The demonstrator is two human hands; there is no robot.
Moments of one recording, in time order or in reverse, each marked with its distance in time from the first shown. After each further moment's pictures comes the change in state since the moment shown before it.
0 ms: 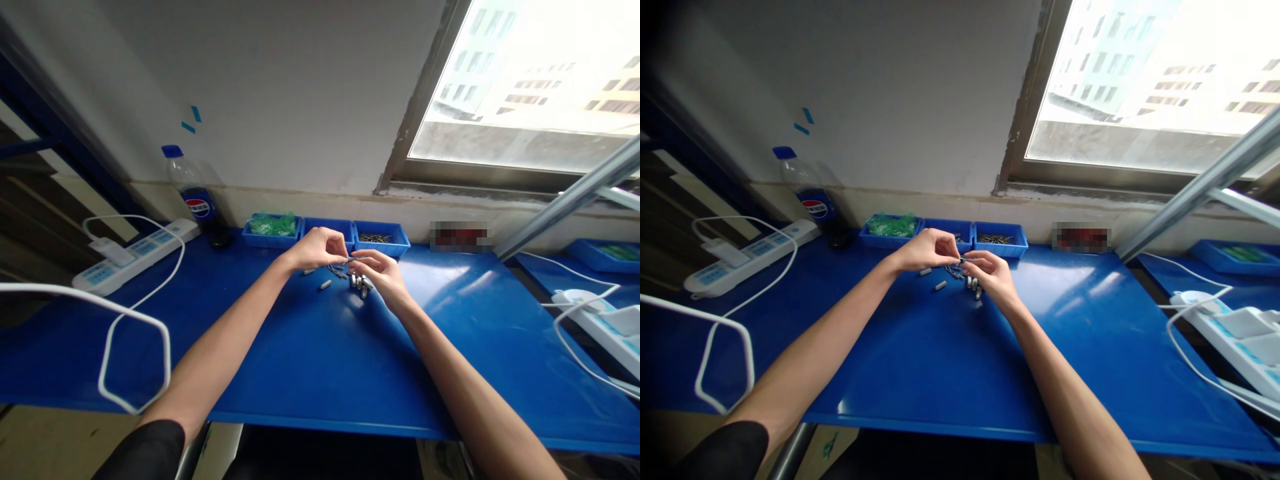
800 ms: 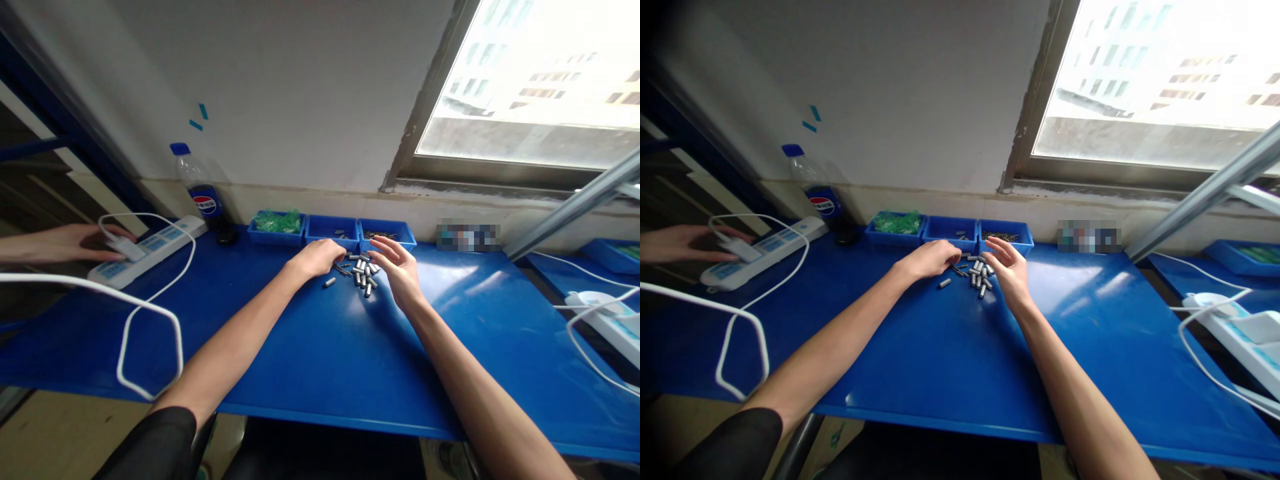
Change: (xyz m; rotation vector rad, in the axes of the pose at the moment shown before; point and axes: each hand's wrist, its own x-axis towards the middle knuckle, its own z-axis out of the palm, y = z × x) left_hand 0.000 -0.017 0.014 0.817 -0.147 -0.060; right_hand 0.006 0.005 -0.012 0.037 0.218 -0.097
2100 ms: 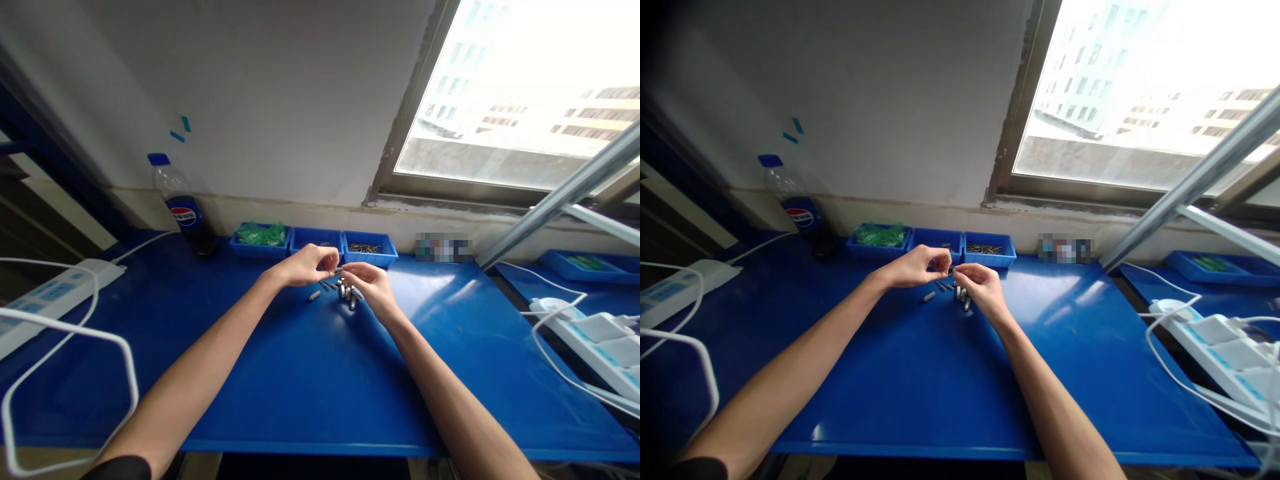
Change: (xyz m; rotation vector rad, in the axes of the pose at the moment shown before) left_hand -0.005 -0.002 -0.016 -0.589 0.127 0.193; right_hand -0.004 0.000 0.009 -0.073 -0.180 0.069
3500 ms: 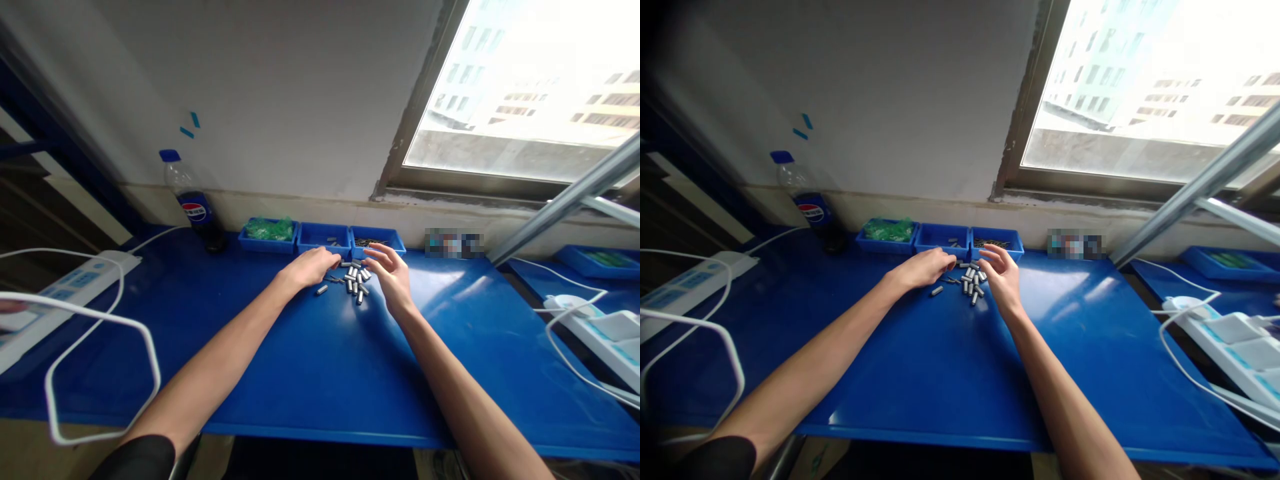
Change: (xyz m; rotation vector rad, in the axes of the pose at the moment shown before) left_hand 0.002 -0.015 0.019 0.599 -0.127 -0.122; right_hand 0.003 -0.002 -0.009 0.029 0.247 -0.081
